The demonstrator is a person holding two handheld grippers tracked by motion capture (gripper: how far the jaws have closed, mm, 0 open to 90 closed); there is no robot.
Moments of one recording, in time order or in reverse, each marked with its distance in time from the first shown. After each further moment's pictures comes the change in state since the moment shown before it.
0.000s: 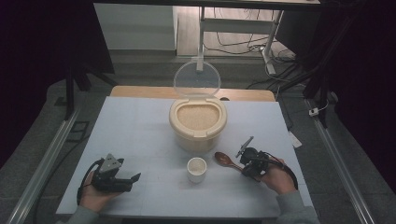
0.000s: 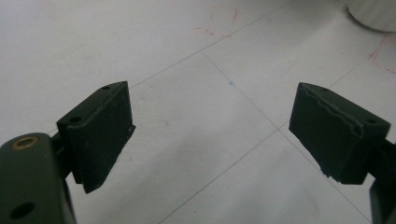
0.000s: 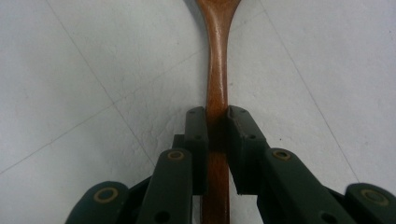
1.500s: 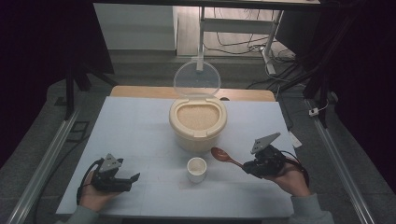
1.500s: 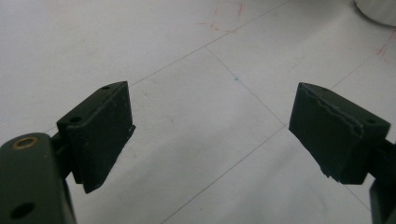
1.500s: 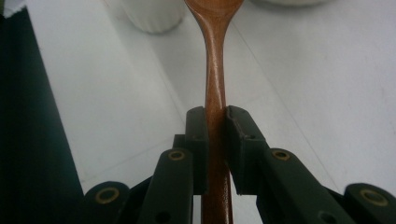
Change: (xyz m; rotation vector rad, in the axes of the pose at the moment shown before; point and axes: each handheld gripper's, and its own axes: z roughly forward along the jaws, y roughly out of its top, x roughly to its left) left arm 0.003 -0.002 0.002 0.009 0.003 -0.001; right arm 0.008 -0.022 -0.068 -0.352 0.125 -0.068
